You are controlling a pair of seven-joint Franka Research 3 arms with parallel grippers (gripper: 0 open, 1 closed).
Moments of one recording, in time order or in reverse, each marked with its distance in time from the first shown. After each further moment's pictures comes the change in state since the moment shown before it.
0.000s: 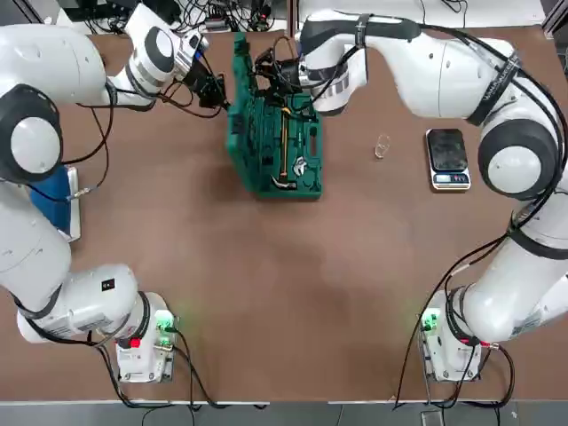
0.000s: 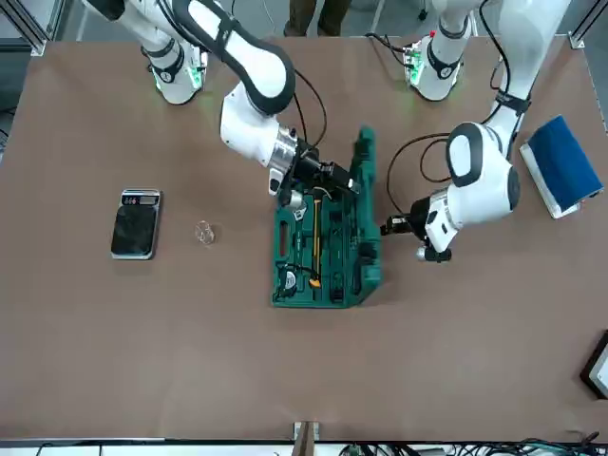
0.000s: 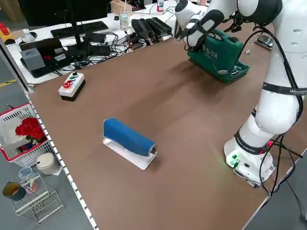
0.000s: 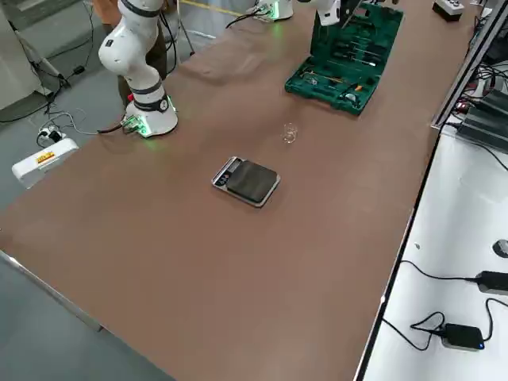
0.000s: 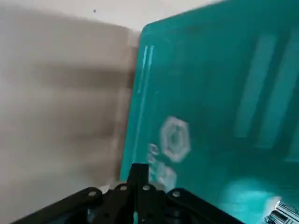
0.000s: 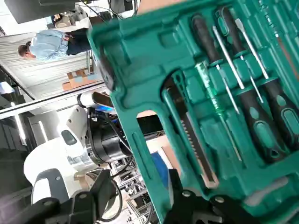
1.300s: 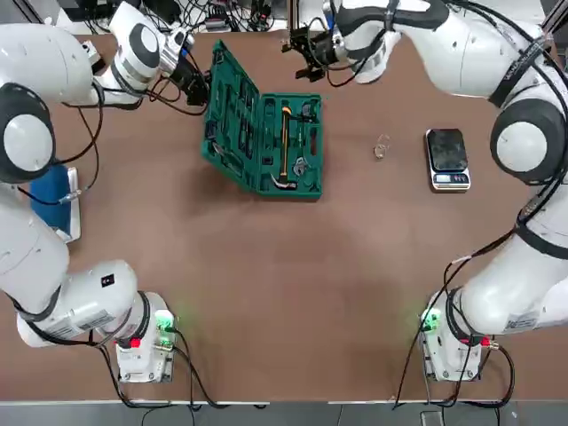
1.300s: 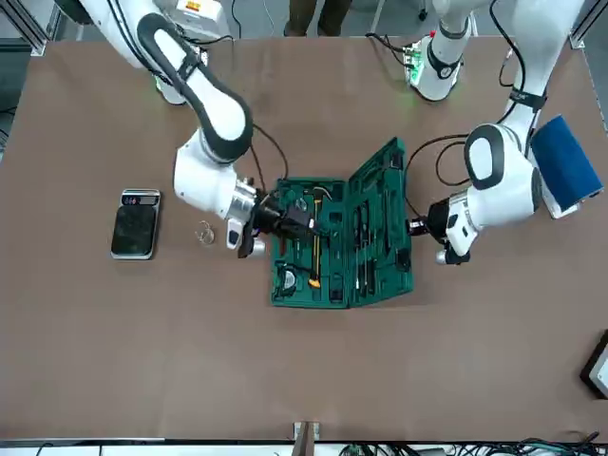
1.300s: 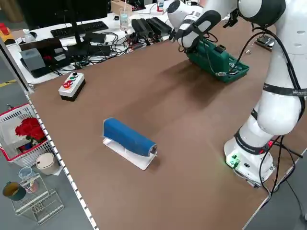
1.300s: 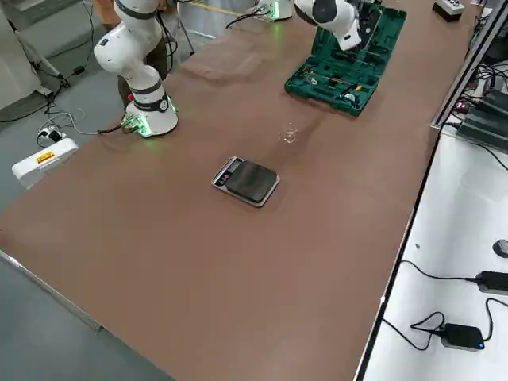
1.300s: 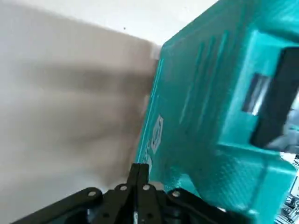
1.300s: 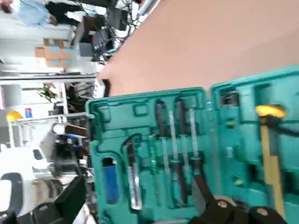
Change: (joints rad) left arm 0.069 -0.018 0.002 -0.011 -0.001 -0.020 0.005; right arm -0.200 -0.072 -0.163 -0.100 -0.443 -0.357 -0.002
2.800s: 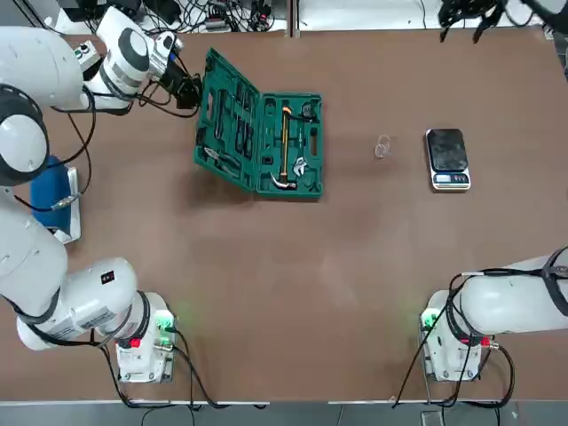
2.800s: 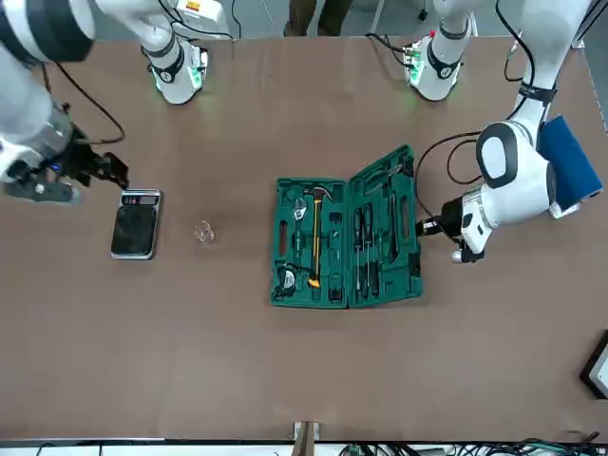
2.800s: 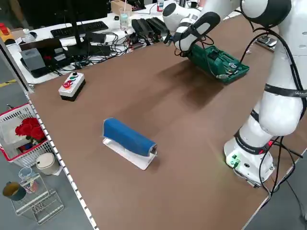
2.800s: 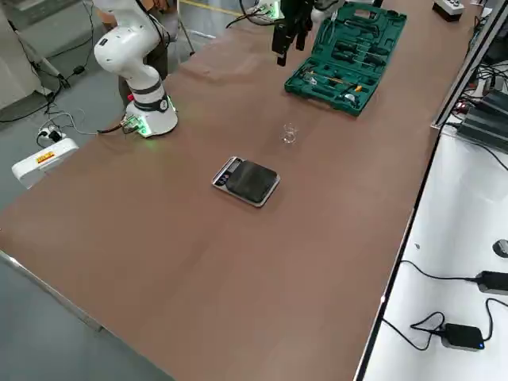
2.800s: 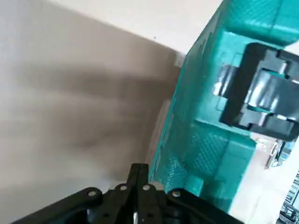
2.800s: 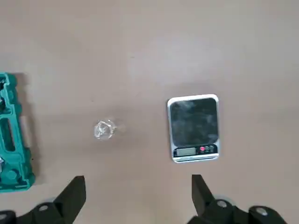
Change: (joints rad) left arm 0.063 -0.029 0.004 -0.053 0.005 0.005 0.012; right arm -0.019 -0.537 -0.573 0.029 -1.123 -0.975 0.390
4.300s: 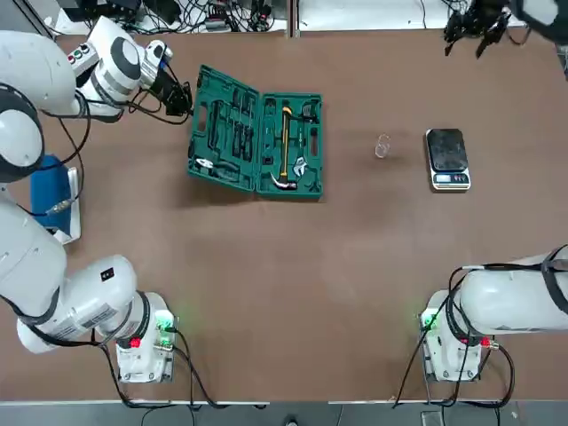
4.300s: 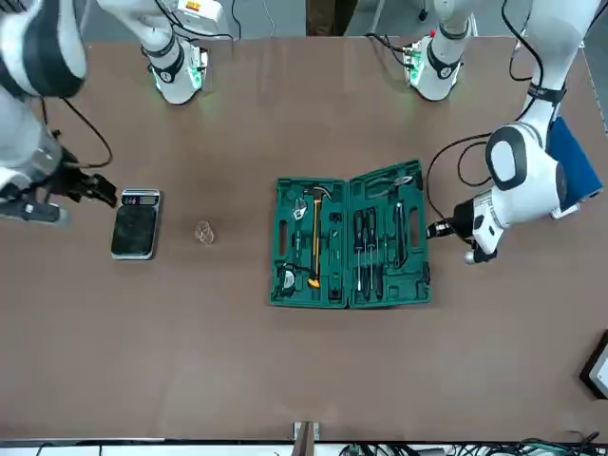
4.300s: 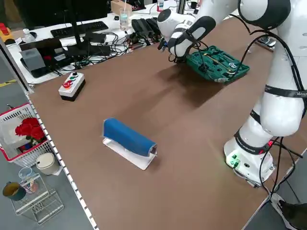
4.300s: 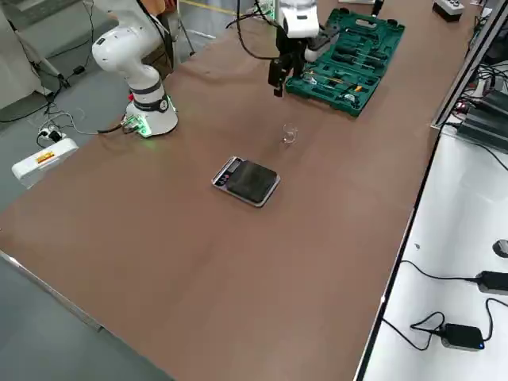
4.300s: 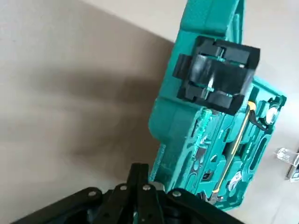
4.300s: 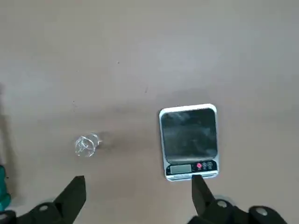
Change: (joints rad) left arm 0.056 0.020 0.007 -0.033 0.059 0.039 0.015; right arm -0.113 0.027 0.079 -0.205 0.008 0.249 -0.047
